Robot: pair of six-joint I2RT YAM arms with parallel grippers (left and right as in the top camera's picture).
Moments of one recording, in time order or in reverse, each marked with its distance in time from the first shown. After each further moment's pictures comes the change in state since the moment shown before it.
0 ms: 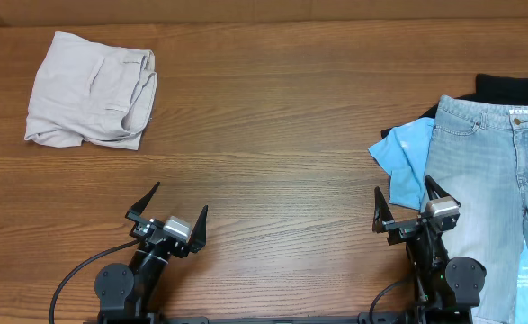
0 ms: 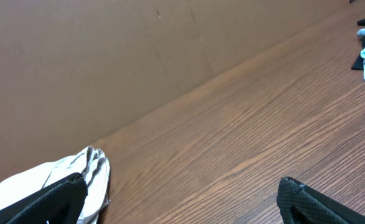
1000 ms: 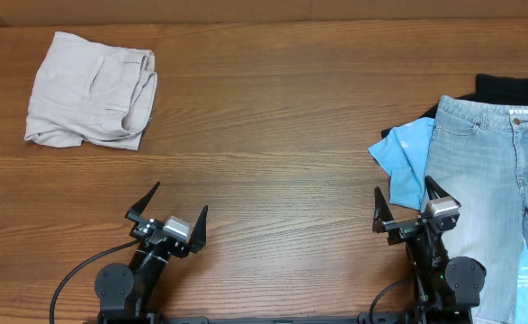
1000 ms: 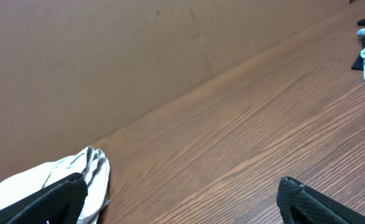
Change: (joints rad) left arm 0.000 0.000 0.000 0.000 0.000 0.000; right arm 0.000 0.000 0.000 0.000 0.000 0.000
